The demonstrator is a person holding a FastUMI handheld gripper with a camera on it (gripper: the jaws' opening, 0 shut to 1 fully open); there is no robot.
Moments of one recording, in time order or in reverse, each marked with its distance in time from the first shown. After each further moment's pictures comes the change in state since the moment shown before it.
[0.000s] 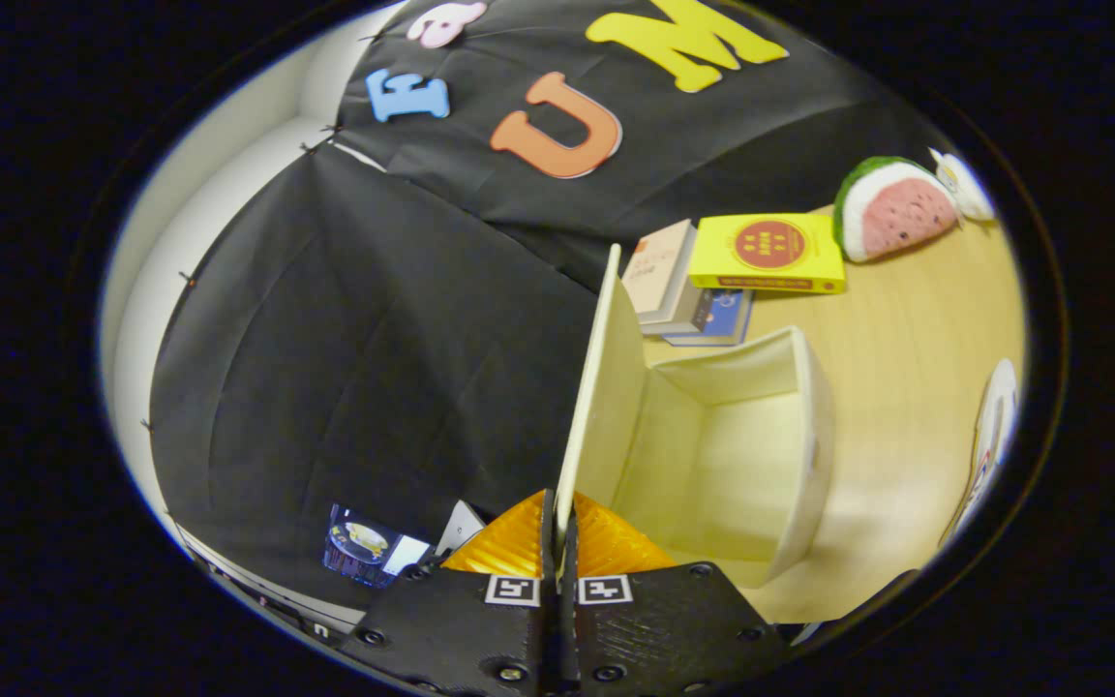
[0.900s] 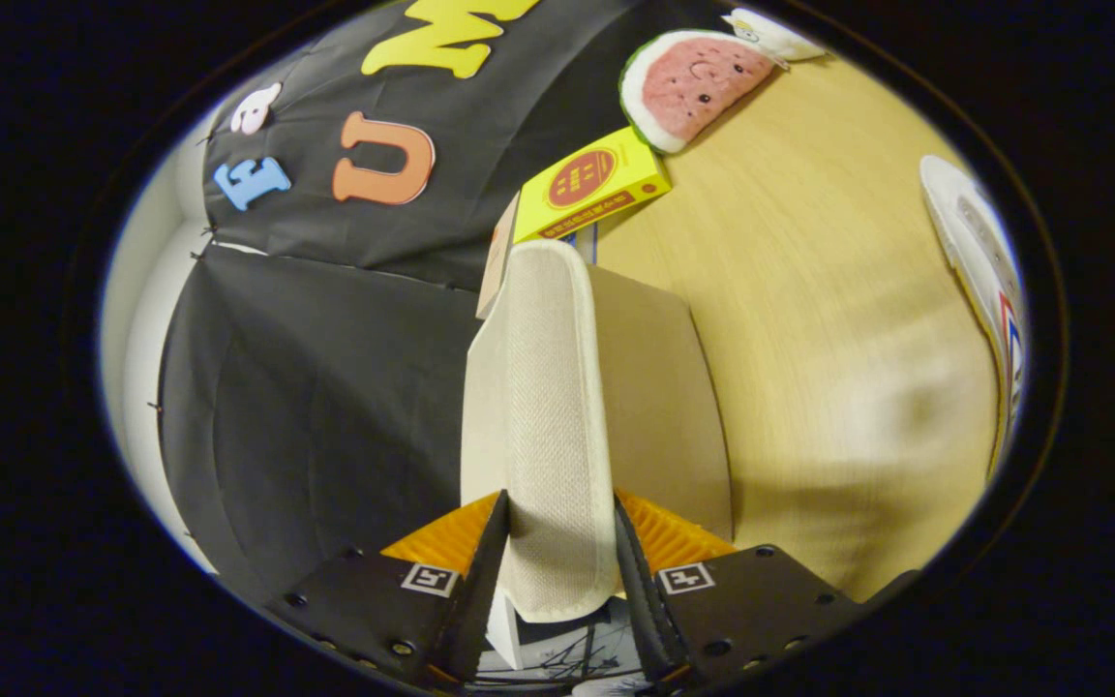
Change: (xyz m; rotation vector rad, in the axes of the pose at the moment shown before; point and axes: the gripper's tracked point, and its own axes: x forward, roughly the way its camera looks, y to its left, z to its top) arm 0.001 -0.186 -0.059 0.468 0.023 -0.015
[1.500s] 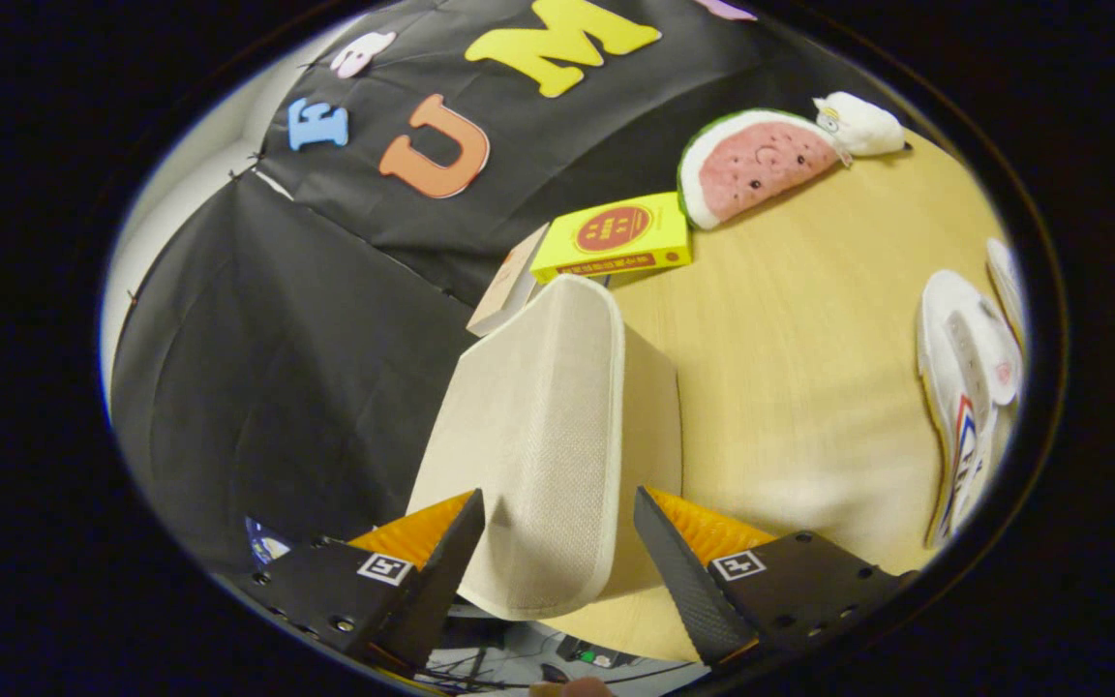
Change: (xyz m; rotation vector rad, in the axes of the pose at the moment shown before) arm 0.005 -0.025 0.006 -0.228 -0.153 -0.146
